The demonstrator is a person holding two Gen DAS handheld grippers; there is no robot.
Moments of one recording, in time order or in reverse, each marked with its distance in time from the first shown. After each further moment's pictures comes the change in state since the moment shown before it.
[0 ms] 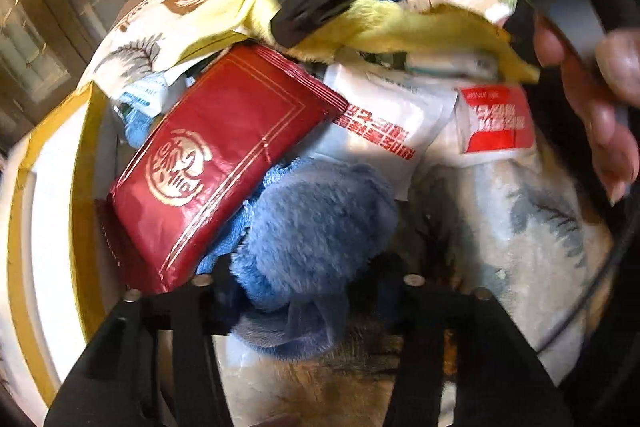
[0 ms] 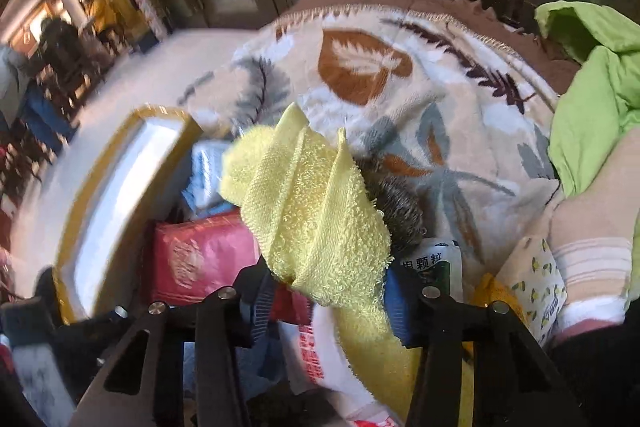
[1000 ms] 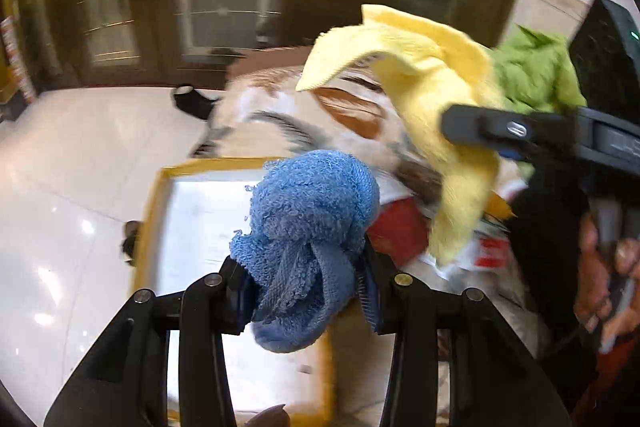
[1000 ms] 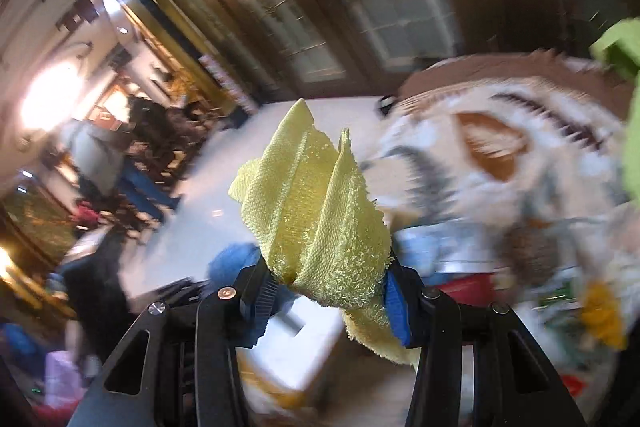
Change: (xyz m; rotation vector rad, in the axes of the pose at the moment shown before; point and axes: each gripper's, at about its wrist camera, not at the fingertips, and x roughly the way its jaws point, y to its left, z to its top) left arm -0.144 0.161 -0.003 -0.325 -0.251 0.024; right arm -0.073 0.107 0.046 0.121 -0.121 0.450
